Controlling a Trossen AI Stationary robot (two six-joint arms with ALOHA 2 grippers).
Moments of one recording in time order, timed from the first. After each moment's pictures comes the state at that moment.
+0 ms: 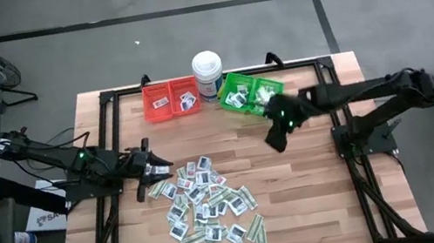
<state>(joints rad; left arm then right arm) -0.37 0.58 0.46 -0.11 -0.24 -0.19 -0.09 1.26 0.96 -0.68 -0.08 0.62</state>
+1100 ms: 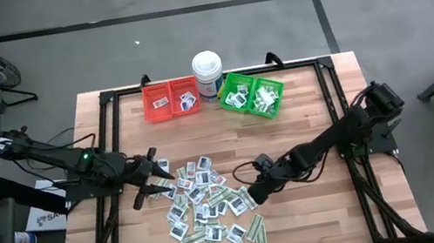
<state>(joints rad) -0.37 0.65 0.46 -0.16 -0.06 -0.21 0.37 1.70 0.96 -0.28 0.15 1.34</state>
